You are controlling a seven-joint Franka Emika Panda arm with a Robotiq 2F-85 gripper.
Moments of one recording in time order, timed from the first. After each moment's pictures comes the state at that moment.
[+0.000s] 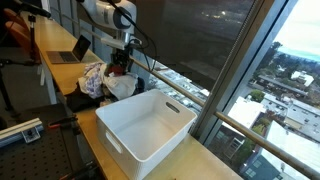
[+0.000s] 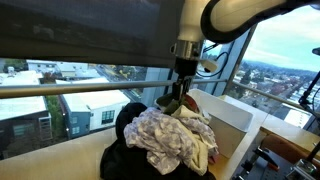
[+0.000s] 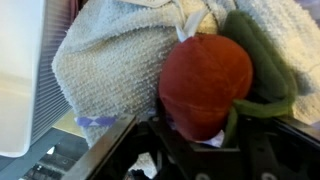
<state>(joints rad) 0.26 0.51 0.16 -1.64 -0.16 2.06 0.03</state>
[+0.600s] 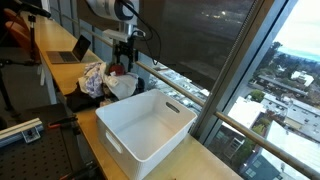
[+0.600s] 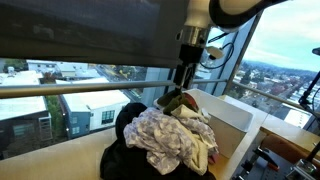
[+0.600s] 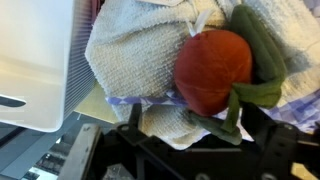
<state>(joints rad) 0.24 0.45 0.16 -1.64 -0.16 2.06 0.03</state>
